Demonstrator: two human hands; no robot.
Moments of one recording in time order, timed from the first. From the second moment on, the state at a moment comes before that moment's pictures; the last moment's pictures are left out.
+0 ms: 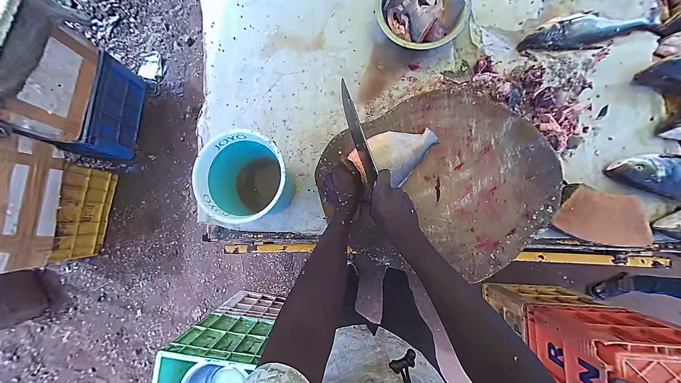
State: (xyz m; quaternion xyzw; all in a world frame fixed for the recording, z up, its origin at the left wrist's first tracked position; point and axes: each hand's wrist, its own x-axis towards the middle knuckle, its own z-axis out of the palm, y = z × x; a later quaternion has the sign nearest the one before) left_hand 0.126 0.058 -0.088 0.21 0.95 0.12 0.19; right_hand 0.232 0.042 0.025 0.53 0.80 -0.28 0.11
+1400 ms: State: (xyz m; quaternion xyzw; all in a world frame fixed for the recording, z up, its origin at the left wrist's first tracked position) left_hand 0.162 0.035 -0.097 0.21 0.94 0.21 0.16; right_hand 0.235 0.073 -0.016 0.51 0.77 -0.29 0.24
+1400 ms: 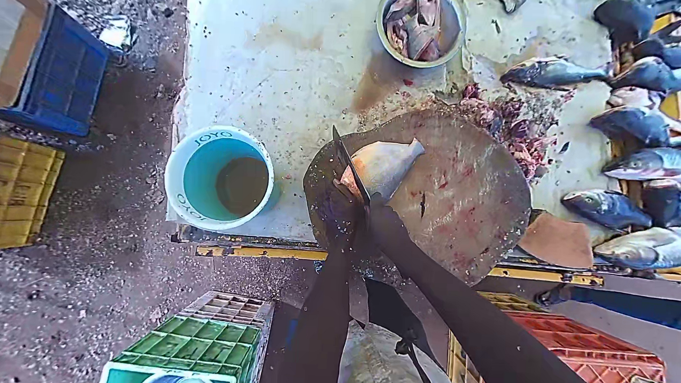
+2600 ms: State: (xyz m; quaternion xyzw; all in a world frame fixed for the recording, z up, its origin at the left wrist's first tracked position) left_hand 0.223 0.029 0.048 0.12 0.78 0.33 0.51; right_hand 0.609 0.061 -0.012 0.59 0.42 -0.64 -0.25
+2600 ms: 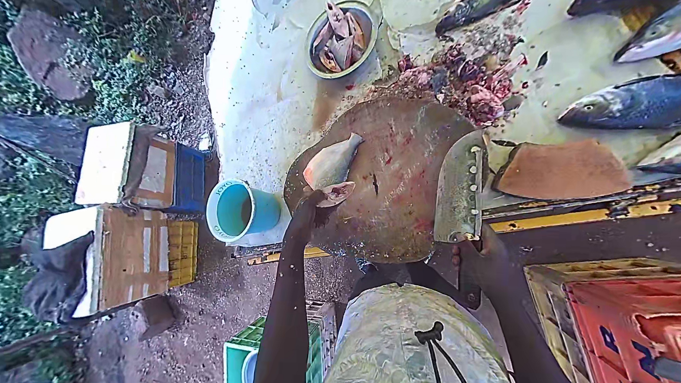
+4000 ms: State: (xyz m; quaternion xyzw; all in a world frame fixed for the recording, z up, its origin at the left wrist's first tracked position) left_hand 0.365 0.066 -0.030 0.20 0.82 0.20 0.50; right_hand 0.519 0.081 -0.049 0.61 0.54 -0.53 -0.23
